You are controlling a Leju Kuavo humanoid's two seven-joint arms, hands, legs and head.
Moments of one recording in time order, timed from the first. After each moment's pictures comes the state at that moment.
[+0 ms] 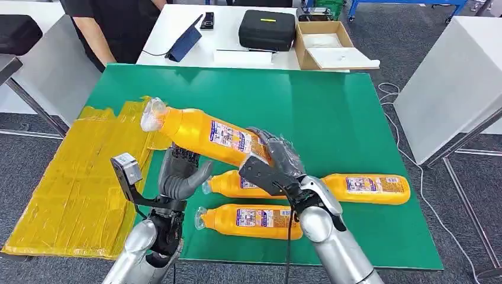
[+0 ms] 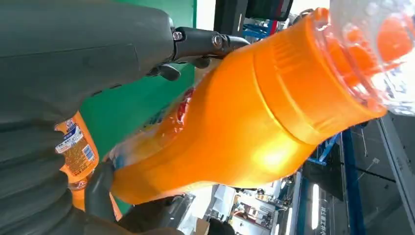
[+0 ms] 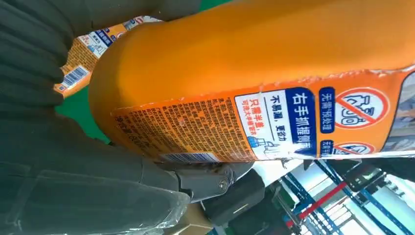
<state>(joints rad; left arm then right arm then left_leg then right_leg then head) -0.17 -0.11 -0.32 -1.52 0.33 0.03 -0.35 -0.38 0.08 0.54 -1.31 0.65 0.15 0.00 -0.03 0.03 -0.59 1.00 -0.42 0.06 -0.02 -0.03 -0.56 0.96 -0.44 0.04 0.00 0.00</state>
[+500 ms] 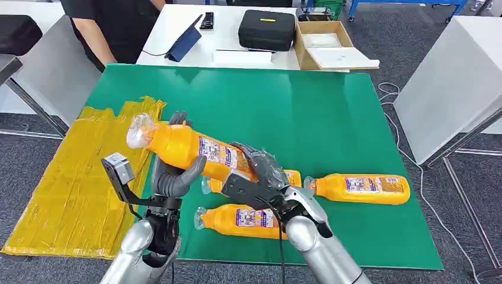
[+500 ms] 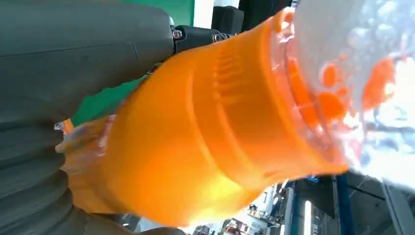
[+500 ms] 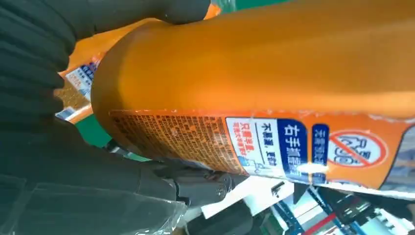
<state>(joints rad) -0.16 -0.10 -0.31 -1.56 0.33 0.09 -0.35 -0.38 0.10 0.66 -1.24 0.67 0.14 -0.02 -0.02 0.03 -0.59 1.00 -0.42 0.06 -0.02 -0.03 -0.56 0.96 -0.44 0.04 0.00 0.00</state>
